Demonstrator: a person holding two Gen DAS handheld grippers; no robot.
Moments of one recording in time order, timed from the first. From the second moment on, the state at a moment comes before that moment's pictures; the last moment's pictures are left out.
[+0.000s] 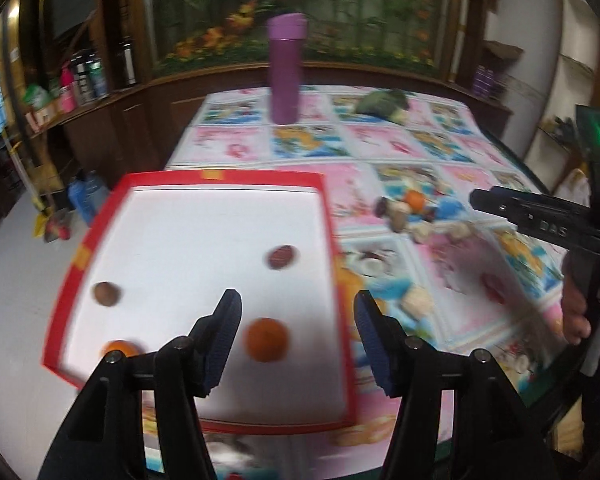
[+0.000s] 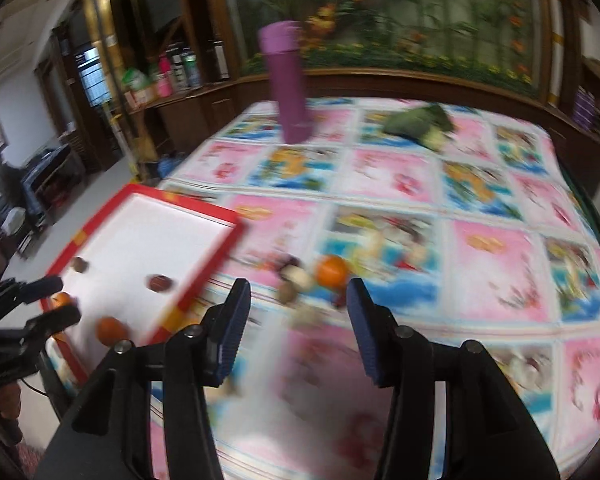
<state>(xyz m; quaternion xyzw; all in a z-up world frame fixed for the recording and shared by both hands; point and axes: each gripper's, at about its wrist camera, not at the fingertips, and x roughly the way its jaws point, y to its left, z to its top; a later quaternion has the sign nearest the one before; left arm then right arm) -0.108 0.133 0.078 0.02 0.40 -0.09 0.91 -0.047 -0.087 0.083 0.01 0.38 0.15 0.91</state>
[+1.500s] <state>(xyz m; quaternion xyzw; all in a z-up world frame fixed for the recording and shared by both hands) -0.078 0.046 0.018 0.05 0.47 -0.17 0.87 -0.024 -0.117 0.016 -0.07 0.43 0.09 0.90</state>
